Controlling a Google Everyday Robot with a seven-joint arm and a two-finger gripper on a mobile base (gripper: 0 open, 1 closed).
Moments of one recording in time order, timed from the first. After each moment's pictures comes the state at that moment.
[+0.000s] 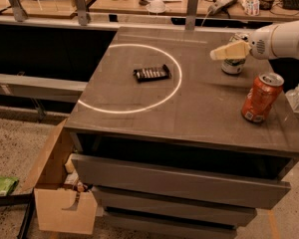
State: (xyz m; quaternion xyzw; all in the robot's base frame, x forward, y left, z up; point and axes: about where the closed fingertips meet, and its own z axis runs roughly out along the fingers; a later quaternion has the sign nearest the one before) arm 0.737 -0.267 0.914 -0.25 0.82 0.13 0.50
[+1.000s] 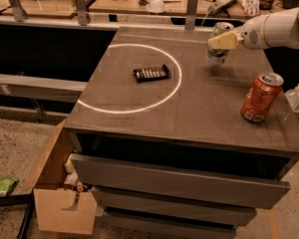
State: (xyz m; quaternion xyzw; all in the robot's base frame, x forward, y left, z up) arm 0.753 -0.238 0.931 -0.28 0.81 0.16 0.49
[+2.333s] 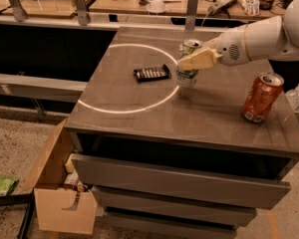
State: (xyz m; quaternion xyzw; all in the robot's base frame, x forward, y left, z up) arm 0.649 -0.124 0.929 -0.40 0.76 0.26 0.44
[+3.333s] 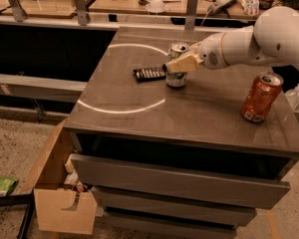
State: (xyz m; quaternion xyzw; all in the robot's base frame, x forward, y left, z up) arm 0.691 -0.101 0.900 -0.40 0.76 0.21 0.47
